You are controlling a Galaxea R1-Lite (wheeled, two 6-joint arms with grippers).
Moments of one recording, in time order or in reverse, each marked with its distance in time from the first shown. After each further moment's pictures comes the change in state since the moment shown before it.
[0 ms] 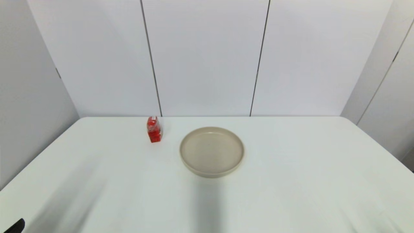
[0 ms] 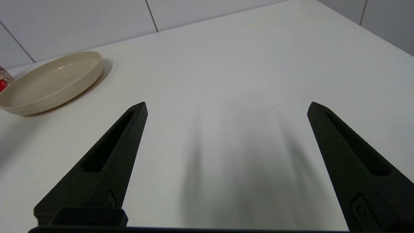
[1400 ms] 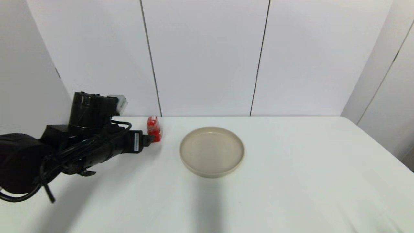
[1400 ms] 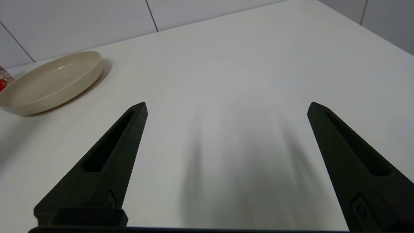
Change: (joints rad) left arm -0.375 1.251 -0.432 -0.480 0.281 -0.177; right arm 0.000 0.000 0.000 0.000 0.000 0.000
